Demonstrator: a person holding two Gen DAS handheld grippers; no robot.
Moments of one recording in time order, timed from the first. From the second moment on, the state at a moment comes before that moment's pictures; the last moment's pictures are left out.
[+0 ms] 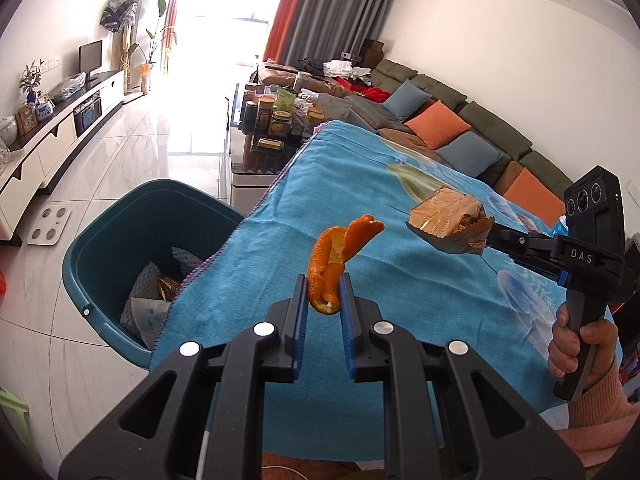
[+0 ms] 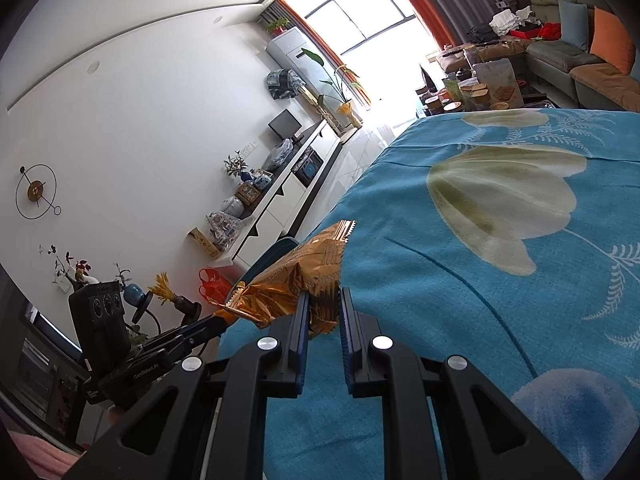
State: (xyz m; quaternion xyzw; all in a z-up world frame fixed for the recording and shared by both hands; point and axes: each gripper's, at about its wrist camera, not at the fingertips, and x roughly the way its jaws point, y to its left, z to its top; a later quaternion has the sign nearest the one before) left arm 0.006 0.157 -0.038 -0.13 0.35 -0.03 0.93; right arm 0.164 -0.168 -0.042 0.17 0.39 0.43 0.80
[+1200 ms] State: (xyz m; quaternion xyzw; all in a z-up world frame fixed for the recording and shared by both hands) left arm -0.004 0.187 -0.039 -0.15 0.34 0.00 0.93; right arm 0.166 -0.139 -0.035 0.14 0.40 0.45 0.79
